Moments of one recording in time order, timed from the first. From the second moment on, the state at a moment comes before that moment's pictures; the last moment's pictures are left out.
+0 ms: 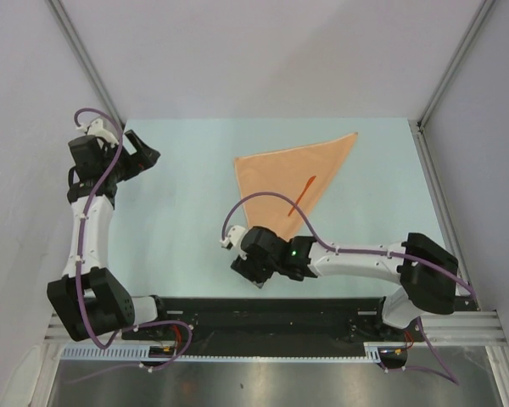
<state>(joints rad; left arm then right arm) 0.29 1.29 1.14 -0.32 0.39 -0.33 1.20 1.55 1.03 -0.33 0.10 0.08</state>
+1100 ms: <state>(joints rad) 0.29 1.29 1.13 -0.31 0.40 -0.34 1.29 1.71 0.99 -0.31 0.16 0.02</state>
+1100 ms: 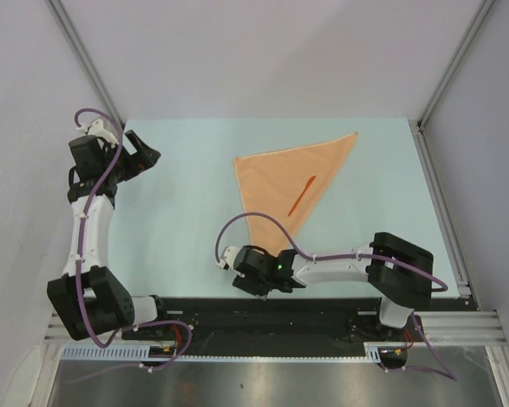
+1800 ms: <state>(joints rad) 0.29 1.31 1.13 -0.31 0.43 -0.34 1.30 1.75 1.00 -0.27 0.22 -0.02</state>
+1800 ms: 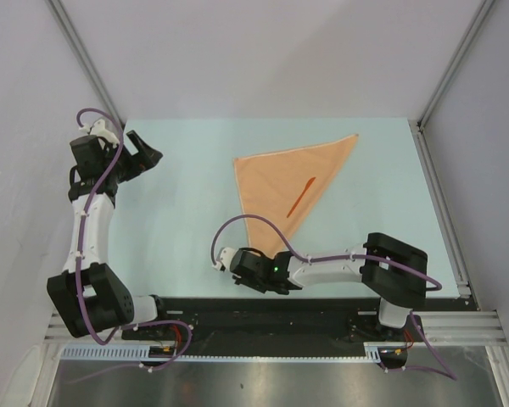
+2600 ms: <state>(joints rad) 0.29 1.31 1.13 -0.30 0.45 -0.35 1.32 1.76 1.24 -0.37 -0.02 0.08</state>
